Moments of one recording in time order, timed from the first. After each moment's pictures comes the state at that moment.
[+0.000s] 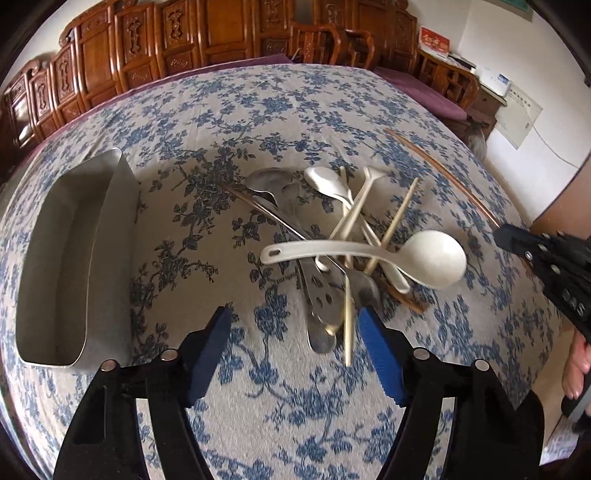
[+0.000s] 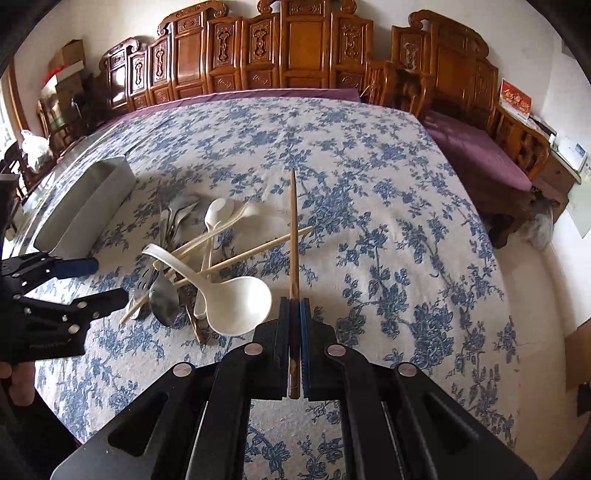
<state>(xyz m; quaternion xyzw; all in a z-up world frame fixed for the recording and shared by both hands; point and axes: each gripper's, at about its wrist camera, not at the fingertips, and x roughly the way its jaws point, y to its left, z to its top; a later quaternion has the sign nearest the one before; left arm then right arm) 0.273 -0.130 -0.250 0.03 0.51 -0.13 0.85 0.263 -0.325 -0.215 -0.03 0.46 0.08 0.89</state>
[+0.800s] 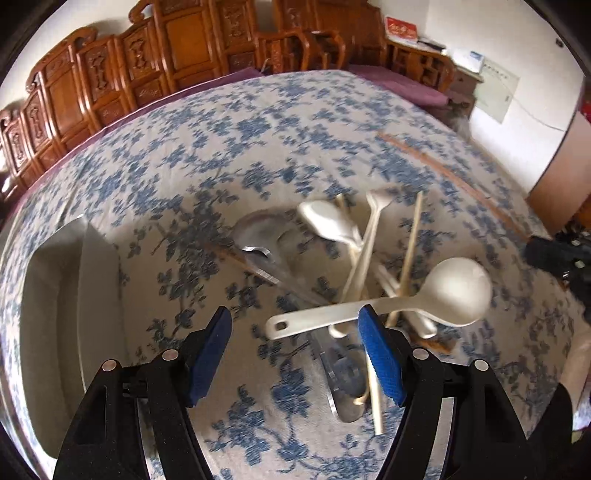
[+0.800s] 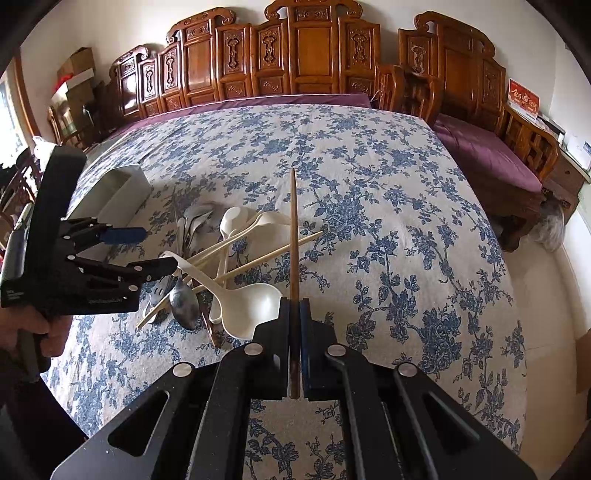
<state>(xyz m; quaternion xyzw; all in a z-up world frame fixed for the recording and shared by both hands) 0.316 -0.145 -0.253 0.10 0.48 -0.18 0.85 0.261 -0.325 -0.208 -0.02 0.45 0.11 0.89</state>
